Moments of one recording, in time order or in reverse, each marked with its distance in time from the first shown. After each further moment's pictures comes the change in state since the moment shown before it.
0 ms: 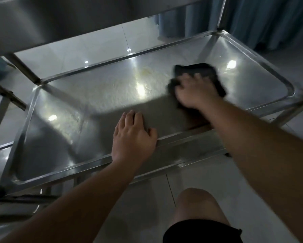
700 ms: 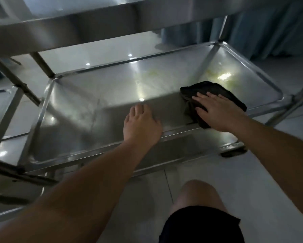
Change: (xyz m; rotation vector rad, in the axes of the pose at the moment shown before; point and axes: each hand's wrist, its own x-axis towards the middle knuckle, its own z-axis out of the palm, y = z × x) left_hand 0.000 0.003 -0.017 -0.012 -0.028 0.027; right_hand -0.091 0.051 0.013 -0.090 0.045 -0.194
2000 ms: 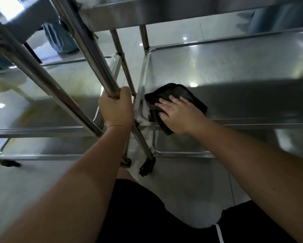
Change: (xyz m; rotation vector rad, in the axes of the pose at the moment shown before) left_hand -0.101 -0.282 -0.152 -0.907 0.809 -0.490; right_hand 0.018 -0.406 0.058 0.109 -0.155 -0.494
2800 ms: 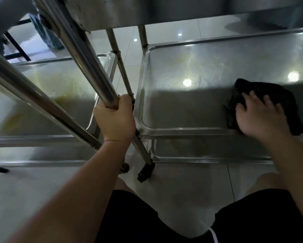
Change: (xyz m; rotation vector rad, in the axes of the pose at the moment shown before) left_hand 0.004 -0.009 0.006 -0.167 -0.012 0.071; right_hand -0.072 0.122 -0.035 0.047 0.125 0.751
